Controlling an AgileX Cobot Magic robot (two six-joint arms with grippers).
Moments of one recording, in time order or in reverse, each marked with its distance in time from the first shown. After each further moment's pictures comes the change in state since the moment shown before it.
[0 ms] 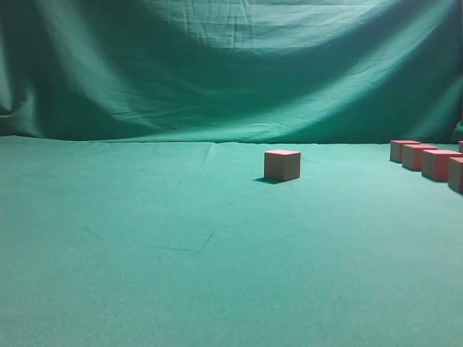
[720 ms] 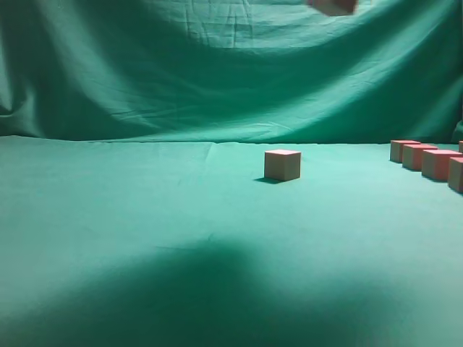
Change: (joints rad) left arm 0.000 0.000 0.000 0.000 0.000 0.000; right arm 0.471 0.092 -0.589 0.189 0.360 -0.241
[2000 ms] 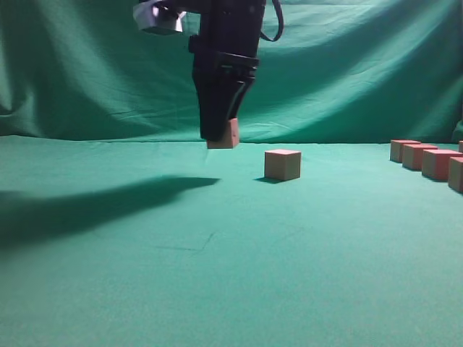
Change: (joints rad) left arm 0.000 0.000 0.000 0.000 0.000 0.000; right arm 0.168 0.634 -0.590 -0.207 0.103 -0.522
